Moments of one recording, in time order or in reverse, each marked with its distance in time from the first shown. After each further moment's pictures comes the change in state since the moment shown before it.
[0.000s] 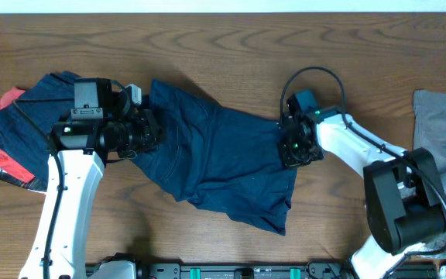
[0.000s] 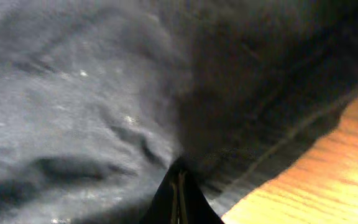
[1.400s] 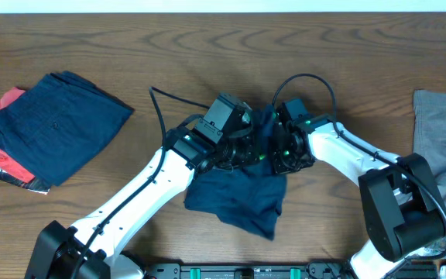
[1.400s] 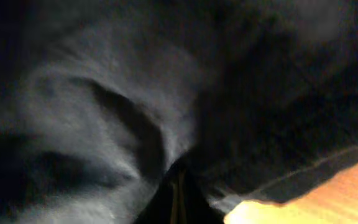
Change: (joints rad) left arm -0.685 0.175 0.000 0.343 -0.067 -0.453; right arm 0.073 -0.024 -0.039 0.005 -0.059 0.057
